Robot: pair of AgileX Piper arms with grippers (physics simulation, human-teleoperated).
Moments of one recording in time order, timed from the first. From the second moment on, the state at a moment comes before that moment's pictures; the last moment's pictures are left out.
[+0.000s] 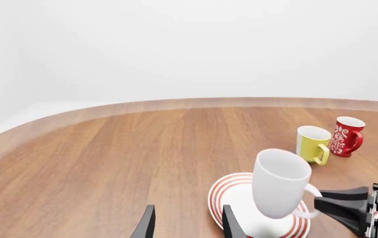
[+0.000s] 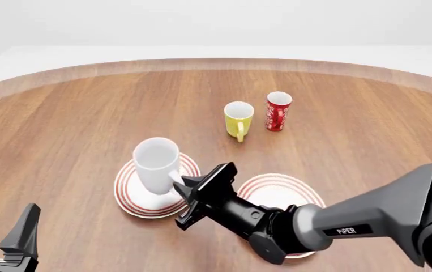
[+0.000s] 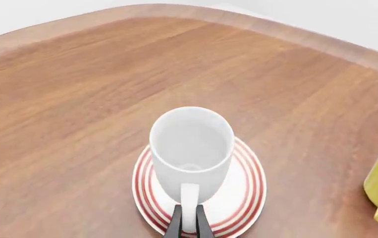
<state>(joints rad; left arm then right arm) 0.00 0.00 0.00 0.00 0.00 0.87 1.91 -0.77 -0.82 0.00</state>
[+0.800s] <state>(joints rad) 0.00 0.00 0.00 0.00 0.00 0.86 1.98 -0.80 -0.80 0.00</state>
